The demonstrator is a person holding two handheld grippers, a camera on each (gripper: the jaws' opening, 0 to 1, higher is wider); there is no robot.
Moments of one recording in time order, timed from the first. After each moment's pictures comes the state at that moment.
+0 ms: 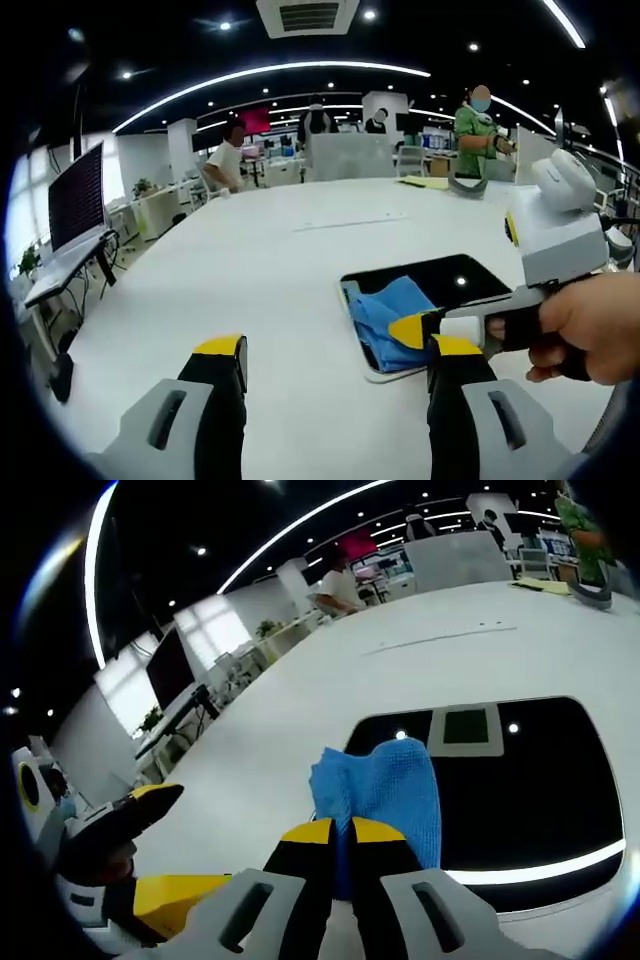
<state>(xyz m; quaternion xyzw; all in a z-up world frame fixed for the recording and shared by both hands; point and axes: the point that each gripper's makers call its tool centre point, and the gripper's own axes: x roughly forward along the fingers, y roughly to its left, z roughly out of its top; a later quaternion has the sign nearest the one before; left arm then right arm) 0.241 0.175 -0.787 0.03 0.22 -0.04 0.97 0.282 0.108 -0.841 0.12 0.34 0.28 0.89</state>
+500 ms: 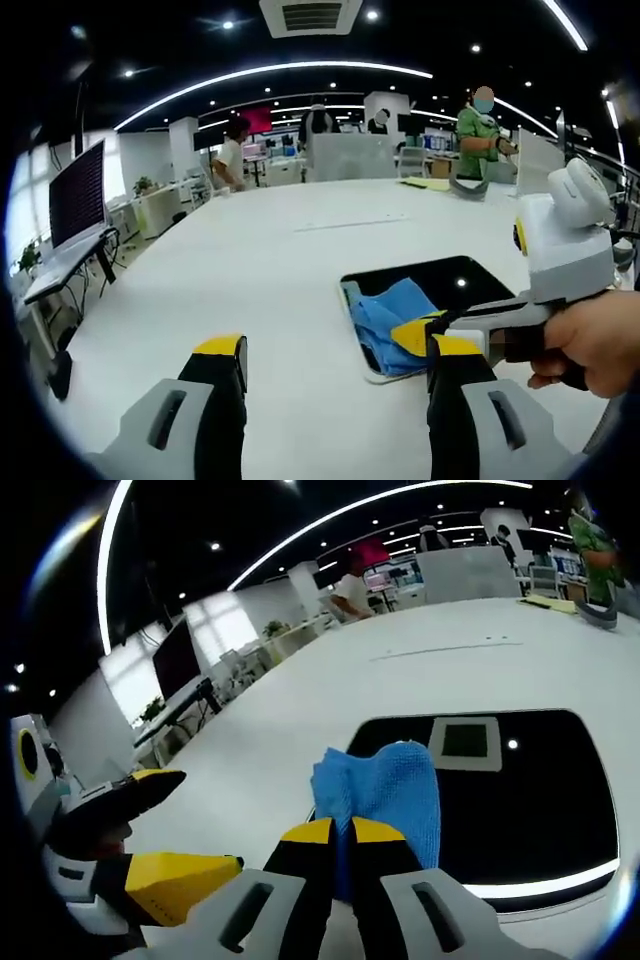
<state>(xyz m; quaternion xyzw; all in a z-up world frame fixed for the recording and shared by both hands) 0.242 0.175 -0.787 0.03 0.22 -0.04 0.97 0.280 0.109 -0.839 0.10 0.32 0.29 0.90</state>
